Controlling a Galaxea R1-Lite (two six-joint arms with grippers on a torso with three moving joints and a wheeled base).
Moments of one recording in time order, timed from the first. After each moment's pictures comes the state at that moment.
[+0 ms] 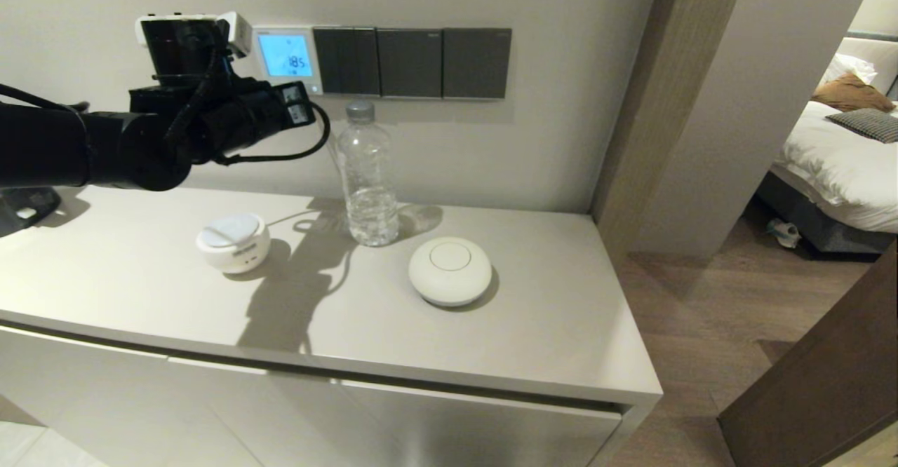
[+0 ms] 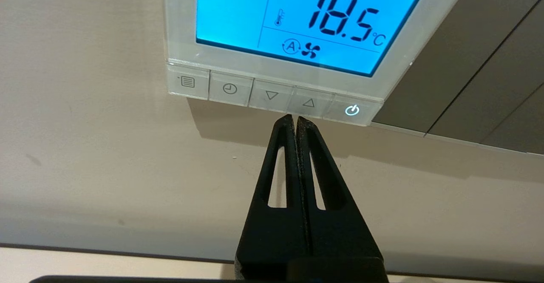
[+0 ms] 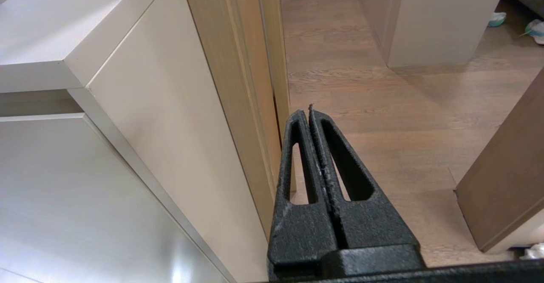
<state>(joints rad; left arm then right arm) -0.23 1.96 -1.58 -0.37 0.02 -0.22 0.00 0.00 0.00 -0.01 -0.01 0.02</state>
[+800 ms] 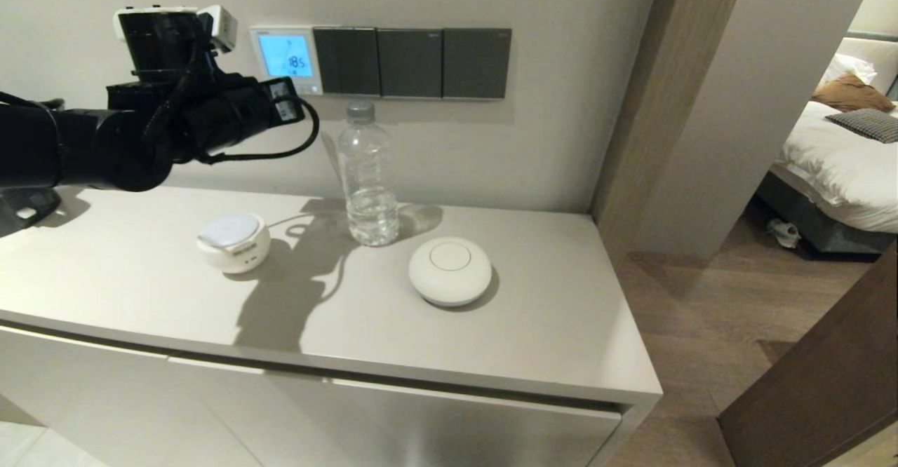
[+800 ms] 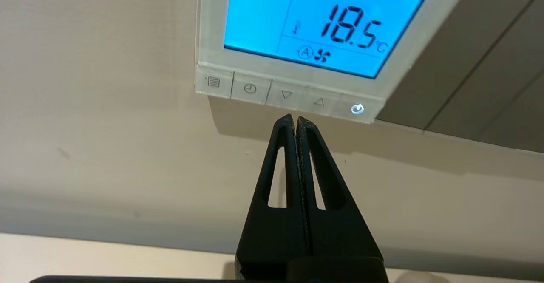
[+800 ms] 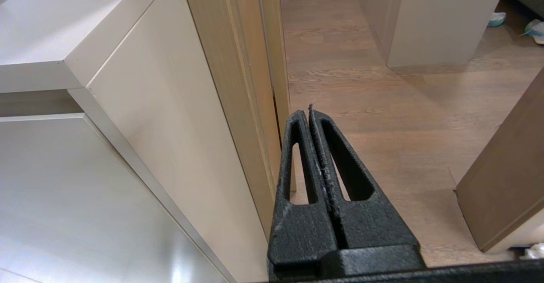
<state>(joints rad) -0.22 1.91 -1.53 -0.37 0.02 -0.22 0.00 0.00 0.00 -0.01 -0.01 0.02</state>
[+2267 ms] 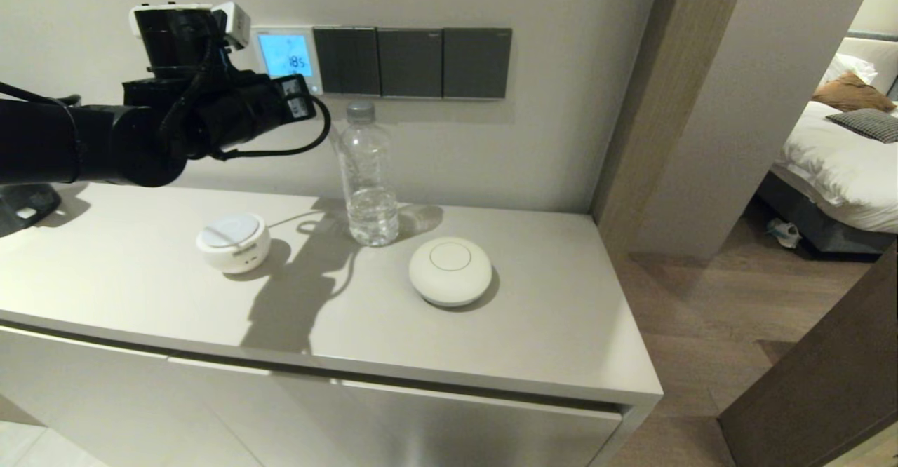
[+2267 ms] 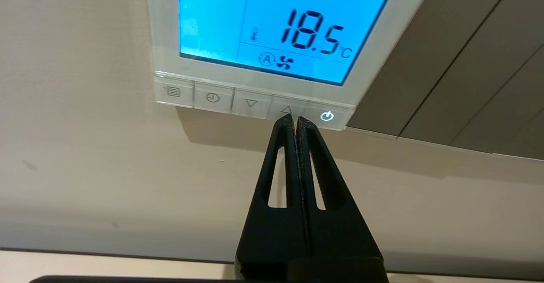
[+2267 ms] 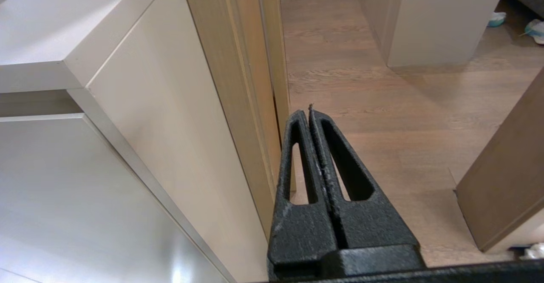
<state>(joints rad) -0.25 1.94 -1.58 -0.36 0.02 -0.22 0.00 0.00 0.00 -0.01 -0.01 0.02</state>
